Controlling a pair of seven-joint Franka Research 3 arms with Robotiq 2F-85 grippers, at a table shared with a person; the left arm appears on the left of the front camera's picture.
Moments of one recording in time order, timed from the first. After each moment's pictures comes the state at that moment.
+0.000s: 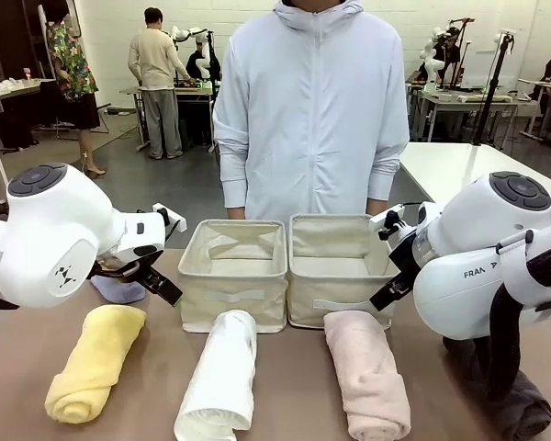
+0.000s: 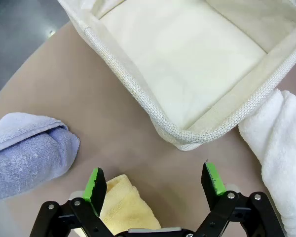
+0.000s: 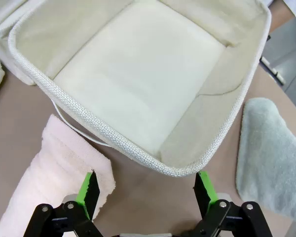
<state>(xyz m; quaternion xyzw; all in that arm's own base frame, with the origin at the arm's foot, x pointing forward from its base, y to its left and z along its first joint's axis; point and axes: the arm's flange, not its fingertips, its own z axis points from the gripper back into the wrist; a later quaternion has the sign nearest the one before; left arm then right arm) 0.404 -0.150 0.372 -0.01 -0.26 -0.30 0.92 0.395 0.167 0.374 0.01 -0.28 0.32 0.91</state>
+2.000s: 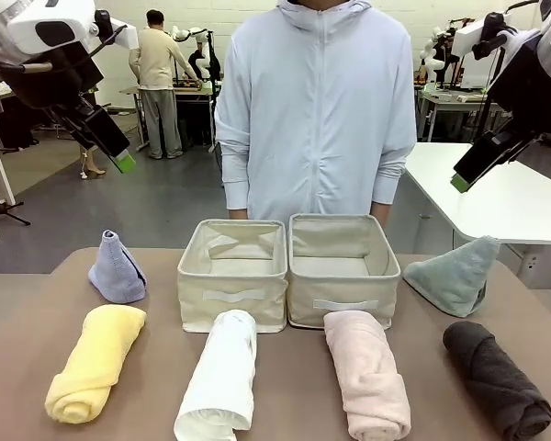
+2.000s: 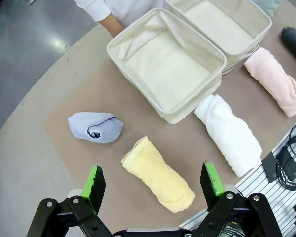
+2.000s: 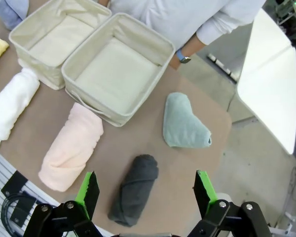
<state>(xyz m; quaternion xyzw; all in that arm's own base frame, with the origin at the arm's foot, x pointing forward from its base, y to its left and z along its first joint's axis) 0.330 -0.138 0.667 0.00 -0.27 -0.33 0.91 0.278 0.134 0.655 -0.07 -0.31 0.30 0.90</state>
